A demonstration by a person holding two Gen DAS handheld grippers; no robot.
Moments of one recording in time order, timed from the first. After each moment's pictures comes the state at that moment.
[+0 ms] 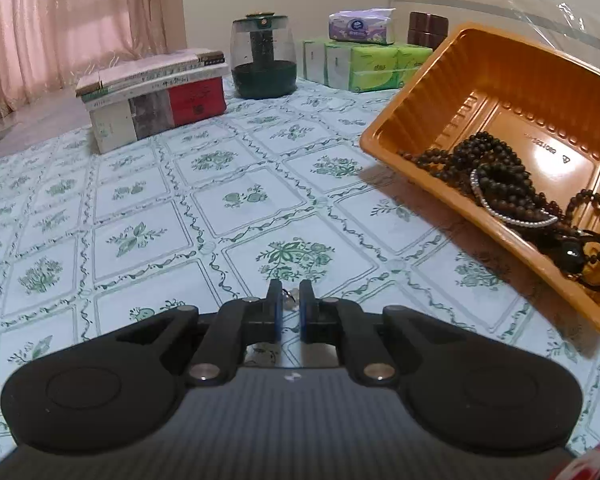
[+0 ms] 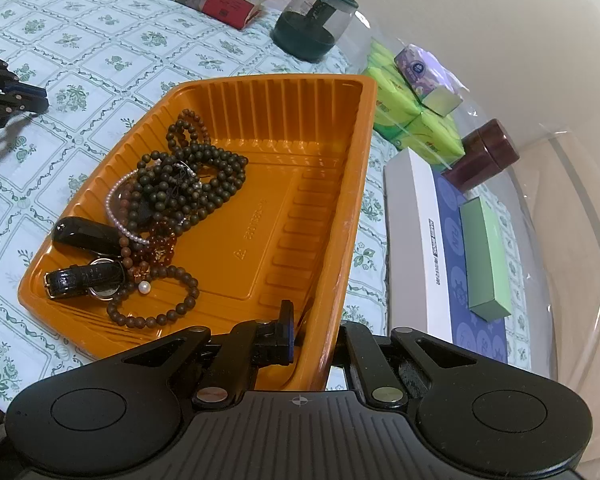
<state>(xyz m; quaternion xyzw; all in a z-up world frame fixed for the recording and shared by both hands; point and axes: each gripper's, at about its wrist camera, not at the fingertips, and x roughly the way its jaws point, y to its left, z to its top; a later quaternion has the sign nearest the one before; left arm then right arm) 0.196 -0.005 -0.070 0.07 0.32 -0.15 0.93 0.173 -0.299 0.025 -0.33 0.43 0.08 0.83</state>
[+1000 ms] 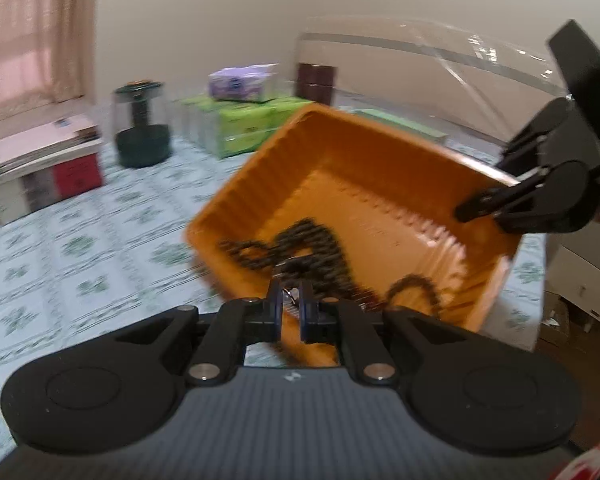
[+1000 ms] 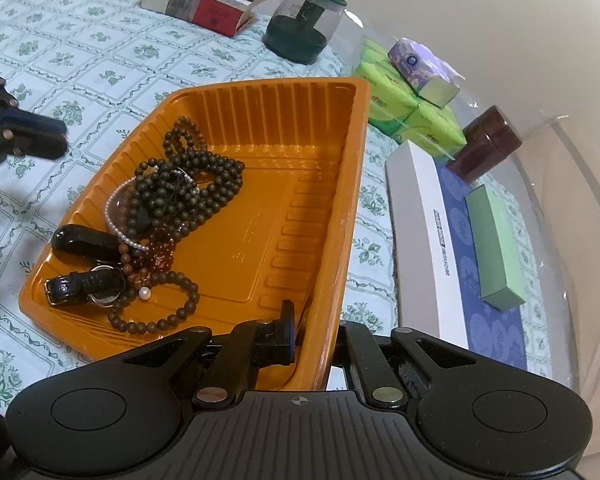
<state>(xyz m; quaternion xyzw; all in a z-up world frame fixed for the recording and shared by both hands) 0.161 -0.105 0.000 0.04 0.27 -0.29 0.92 0.175 -0.314 0.025 -0.29 0.43 0.09 0.85</state>
